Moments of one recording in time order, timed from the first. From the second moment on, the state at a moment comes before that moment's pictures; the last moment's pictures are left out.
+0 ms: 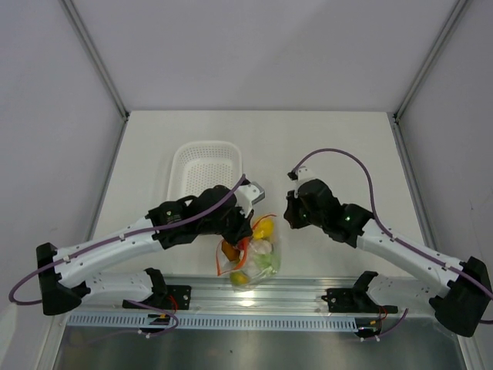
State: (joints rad) left arm -1.09 1.09 1.05 -0.66 0.00 -0.27; right arm 0.84 1.09 0.84 -0.45 0.12 0.45
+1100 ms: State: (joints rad) left arm -1.09 1.01 1.00 -0.61 0.14 -0.23; right arm 0.88 1.19 1.00 -0.46 -0.61 0.02
